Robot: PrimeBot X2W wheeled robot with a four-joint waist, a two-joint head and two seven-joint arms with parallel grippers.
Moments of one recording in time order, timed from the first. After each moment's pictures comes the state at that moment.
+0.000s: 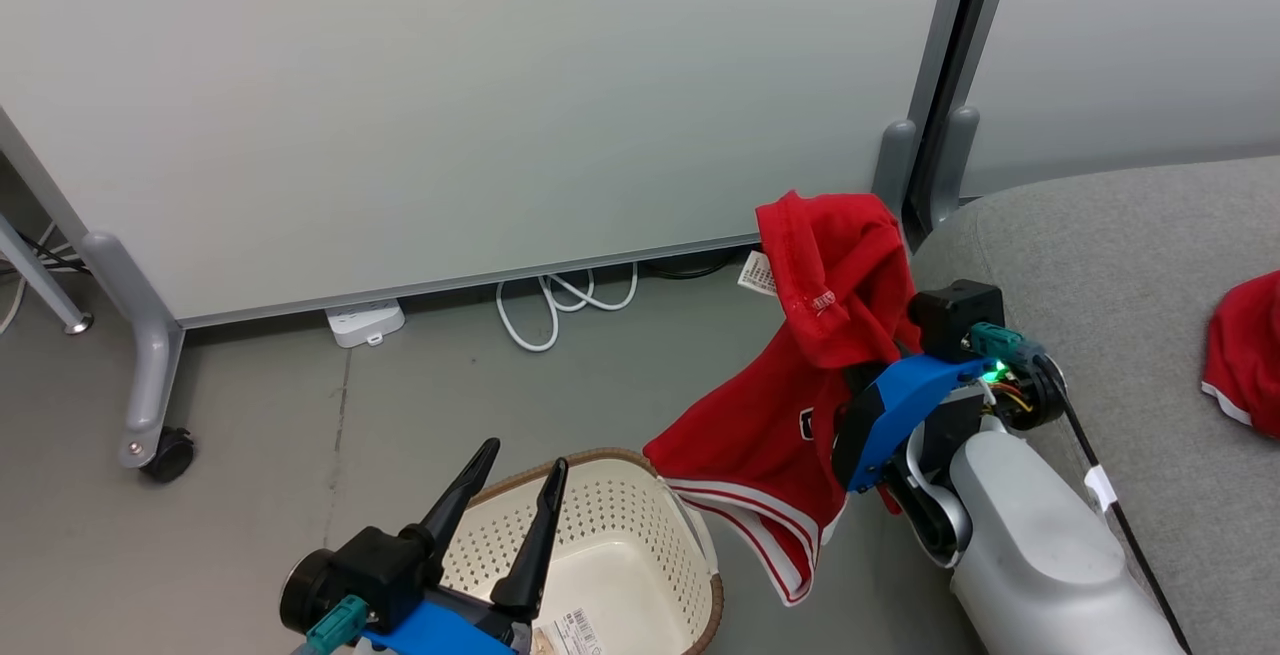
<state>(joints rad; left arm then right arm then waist) -0.18 0.22 -0.53 0.22 -0.44 -0.03 -0.26 -0.60 -0.10 0.34 0.74 0.29 0.13 -0.08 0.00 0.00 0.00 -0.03</state>
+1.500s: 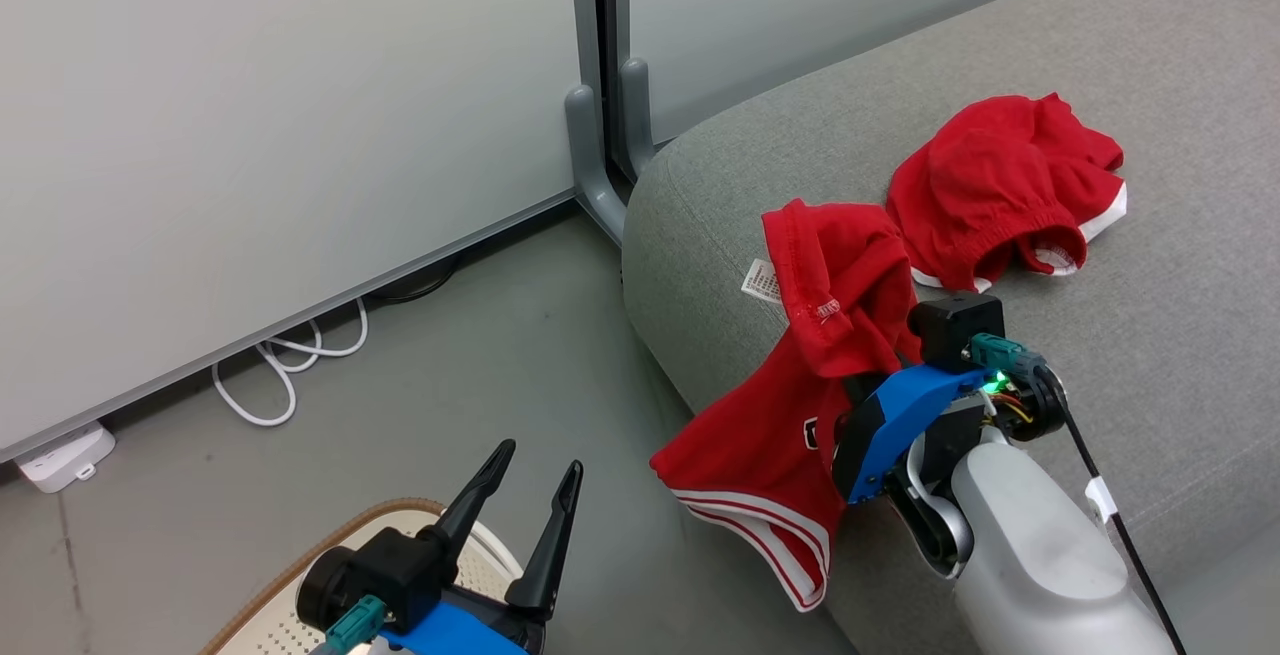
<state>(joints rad) -0.16 0.12 -0.42 0.28 -0.32 -0.13 -0.26 -0.56 -0.10 0.32 0.70 0.27 0.13 -0.05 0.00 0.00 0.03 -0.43</state>
